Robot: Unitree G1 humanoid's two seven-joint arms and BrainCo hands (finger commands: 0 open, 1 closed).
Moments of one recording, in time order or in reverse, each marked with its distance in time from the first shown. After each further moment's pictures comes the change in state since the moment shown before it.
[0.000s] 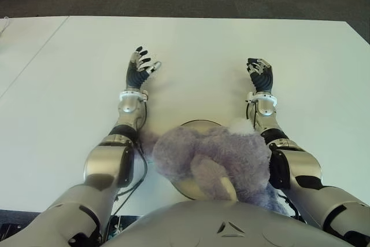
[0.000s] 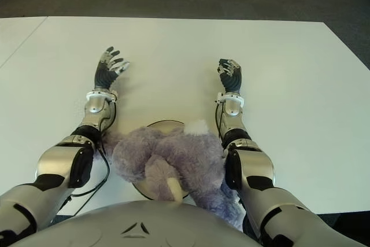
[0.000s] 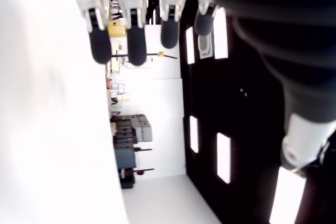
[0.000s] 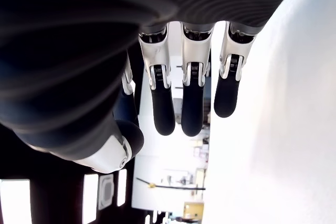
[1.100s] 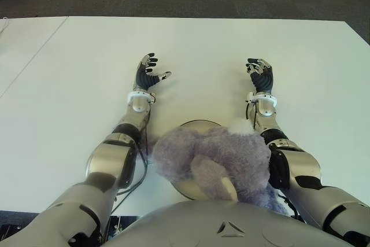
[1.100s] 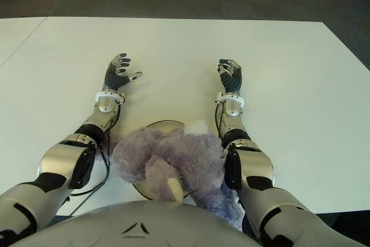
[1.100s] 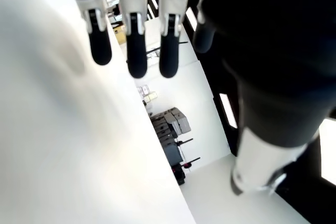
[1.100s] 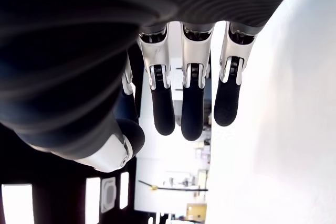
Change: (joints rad) left arm -0.012 -0.005 -0.110 -0.001 0.198 0.116 0.218; right arm 0.001 0.006 -0.013 0.001 0.008 -0.009 0.023
